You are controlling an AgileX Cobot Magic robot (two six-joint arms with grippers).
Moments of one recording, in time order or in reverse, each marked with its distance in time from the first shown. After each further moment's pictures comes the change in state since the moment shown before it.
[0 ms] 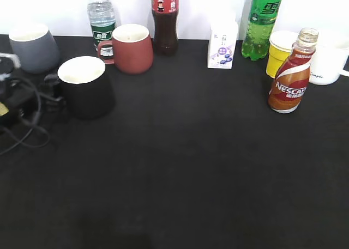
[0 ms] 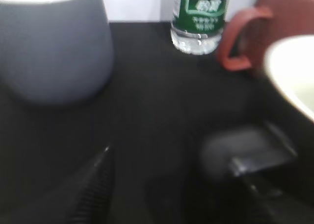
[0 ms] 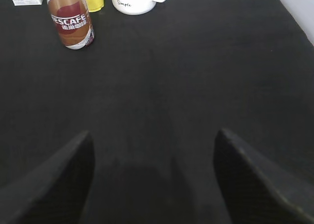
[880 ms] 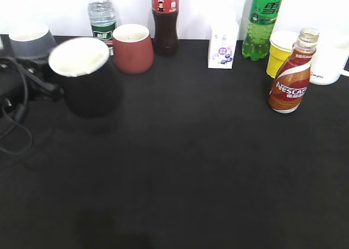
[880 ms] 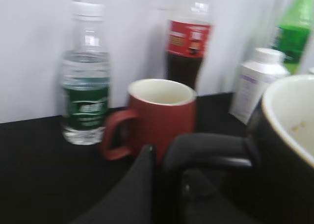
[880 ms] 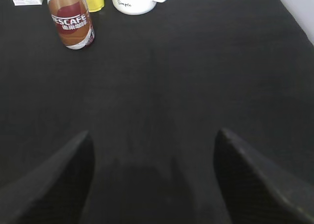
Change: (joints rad) left arm 0.029 -0.171 0.068 0.404 -0.184 -0.210; right arm 0.000 0.000 0.000 0.000 0.001 0.000
